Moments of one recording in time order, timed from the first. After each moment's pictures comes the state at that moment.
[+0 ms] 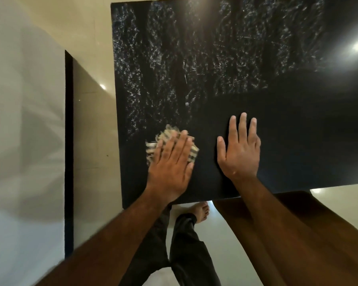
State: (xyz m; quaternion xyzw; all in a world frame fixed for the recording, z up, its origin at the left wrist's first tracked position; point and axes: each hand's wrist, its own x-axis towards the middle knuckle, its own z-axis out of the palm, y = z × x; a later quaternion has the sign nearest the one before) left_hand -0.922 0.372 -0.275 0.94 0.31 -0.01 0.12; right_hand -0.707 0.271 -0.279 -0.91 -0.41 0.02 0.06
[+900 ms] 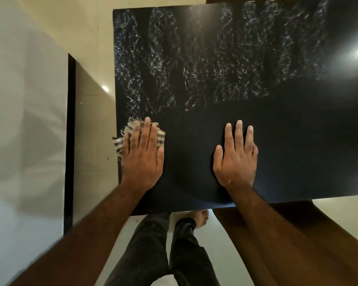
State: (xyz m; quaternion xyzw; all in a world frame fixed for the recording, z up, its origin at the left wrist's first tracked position) left_hand -0.942 0.441 -0.268 0.90 0.43 -0.02 0.09; right_hand -0.713 0.277 -0.279 -0.91 -0.41 0.03 0.04
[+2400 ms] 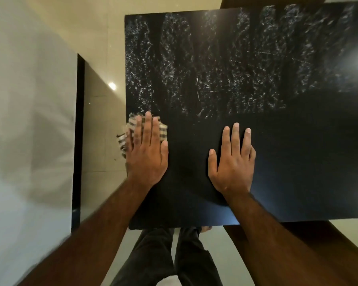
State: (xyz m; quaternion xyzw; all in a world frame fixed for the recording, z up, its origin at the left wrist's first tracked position) left_hand -0.926 0.487 -0.270 0.88 0.47 -0.02 0.10; right_hand -0.728 0.325 -0.283 -0.90 -0.43 0.02 0.07
